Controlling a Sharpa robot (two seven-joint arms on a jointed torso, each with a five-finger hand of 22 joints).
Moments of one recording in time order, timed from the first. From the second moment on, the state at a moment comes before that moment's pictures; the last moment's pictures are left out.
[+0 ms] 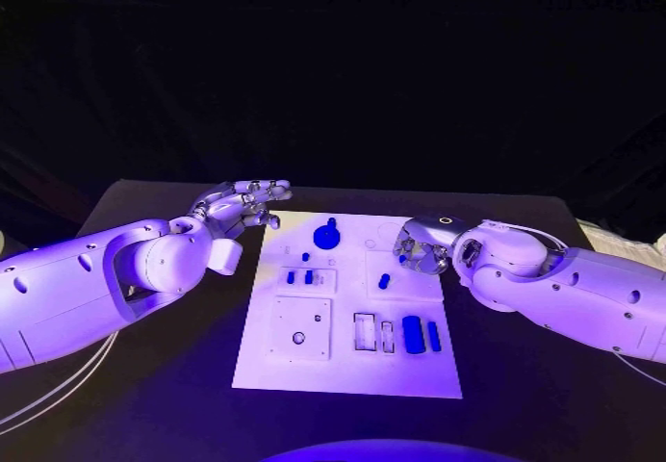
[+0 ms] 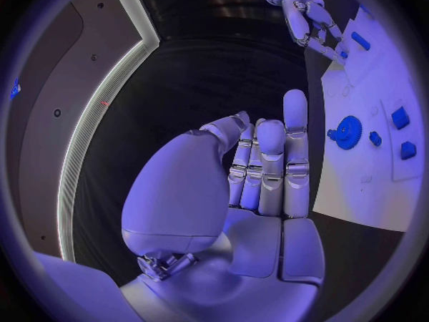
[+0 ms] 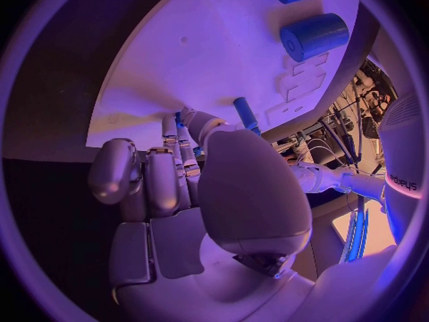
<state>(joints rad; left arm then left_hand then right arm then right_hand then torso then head) 1.20 -0.87 -0.03 1.50 0.12 -0.17 0.26 1.40 -0.14 0.48 0.04 0.11 1.08 0.17 0.10 0.07 1.15 0.09 0.15 0.07 1.26 0.01 1.06 0.60 0.16 1.29 0.10 0.53 0.77 1.08 -0.83 0.03 1.48 -1.74 -0.16 -0.18 1.44 -0.16 0.46 0.09 0.10 1.11 0.12 0.07 0.07 1.20 0.06 0.08 0.16 1.47 -0.02 1.28 1.23 0.10 1.36 0.08 1.27 1.02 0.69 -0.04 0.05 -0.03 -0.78</state>
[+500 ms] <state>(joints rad) 1.20 -0.88 -0.03 1.51 0.12 -0.17 0.26 1.40 -0.14 0.48 0.04 0.11 1.08 0.17 0.10 0.07 1.15 0.09 0.15 0.07 1.26 0.01 1.06 0.60 0.16 1.29 0.10 0.53 0.77 1.08 -0.81 0.04 1.48 -1.81 -0.13 -0.21 1.45 -0.13 0.51 0.04 0.07 1.18 0.11 0.10 0.09 1.26 0.05 0.09 0.14 1.47 -0.03 1.29 1.24 0.10 1.38 0.07 1.30 1.06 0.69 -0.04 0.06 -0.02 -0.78</state>
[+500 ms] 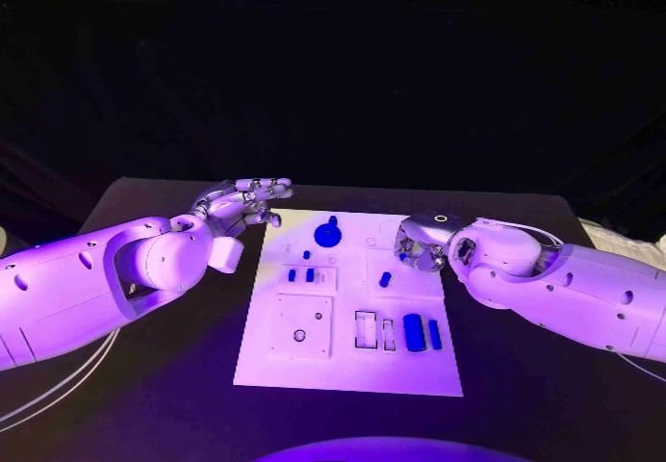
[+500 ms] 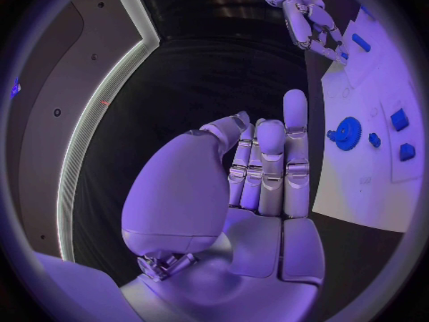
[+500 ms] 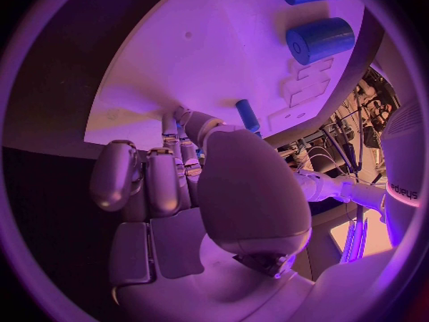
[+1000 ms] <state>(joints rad) 1.20 -0.88 -0.03 1.51 0.12 -0.17 0.26 1.40 -0.14 0.48 0.04 0.11 1.08 0.17 0.10 0.07 1.15 0.09 0.15 0.07 1.26 0.01 1.06 0.60 0.16 1.29 0.10 0.53 0.77 1.06 -0.83 0.03 1.51 -1.83 -0.20 -0.23 1.44 -0.12 0.52 0.04 0.06 1.18 0.11 0.09 0.09 1.26 0.05 0.07 0.13 1.47 -0.03 1.29 1.23 0.10 1.38 0.07 1.31 1.07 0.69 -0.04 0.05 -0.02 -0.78</state>
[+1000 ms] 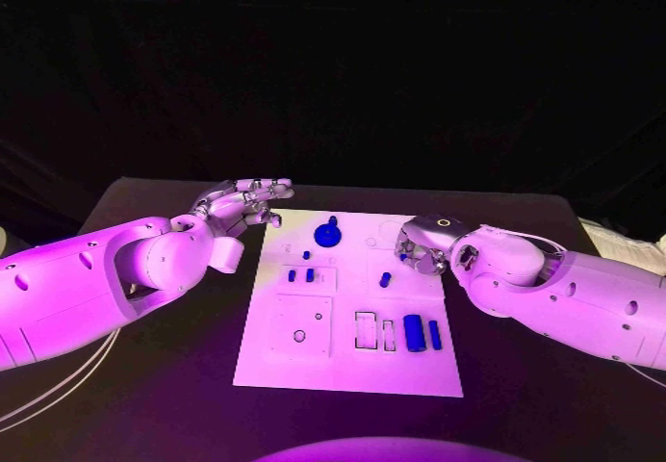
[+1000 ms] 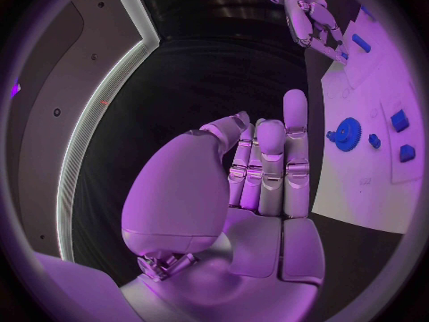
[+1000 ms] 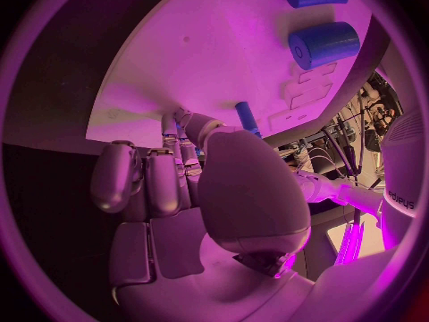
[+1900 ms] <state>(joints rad) 1.20 -0.87 -0.03 1.53 0.12 -0.19 0.29 1.40 -0.14 0.48 0.03 0.11 1.08 0.17 0.10 0.07 1.15 0.10 0.16 0.07 1.25 0.01 1.06 0.60 0.16 1.29 0.10 0.53 0.77 1.08 -0.84 0.06 1.72 -1.76 -0.28 -0.21 1.44 -0.12 0.53 0.03 0.05 1.18 0.11 0.08 0.09 1.27 0.05 0.07 0.13 1.47 -0.03 1.29 1.23 0.10 1.39 0.07 1.31 1.07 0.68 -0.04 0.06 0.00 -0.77</state>
